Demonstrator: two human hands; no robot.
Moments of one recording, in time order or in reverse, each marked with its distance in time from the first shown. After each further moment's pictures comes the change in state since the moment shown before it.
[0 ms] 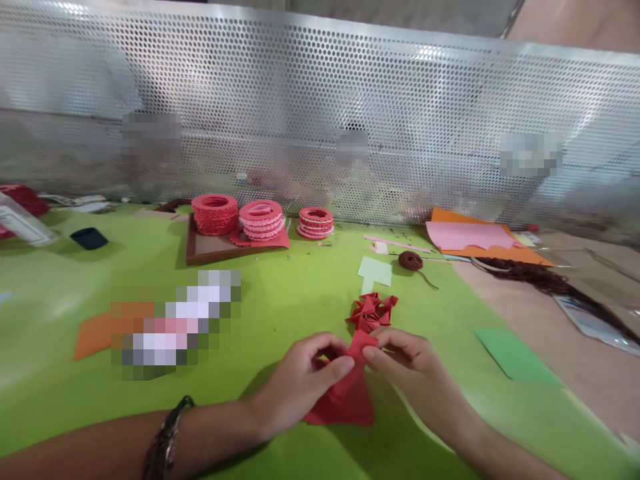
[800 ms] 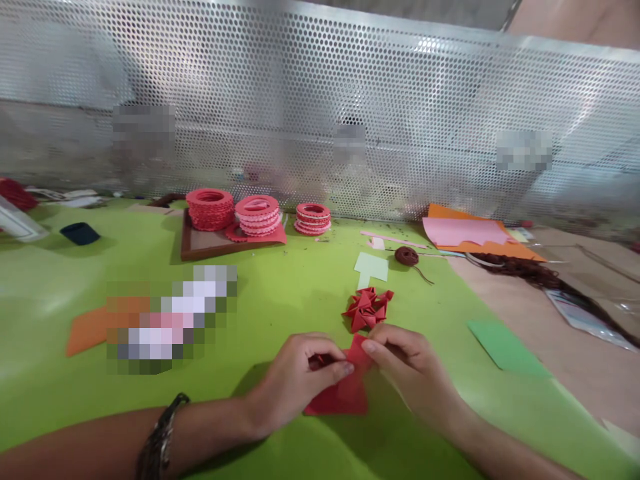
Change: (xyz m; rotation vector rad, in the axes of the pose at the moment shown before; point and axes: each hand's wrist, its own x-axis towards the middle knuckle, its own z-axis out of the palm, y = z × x) left_hand -0.003 0.001 0.002 0.136 0.039 0.131; right_hand -0.001 0.005 -0.003 -0.163 -0.014 -0.150
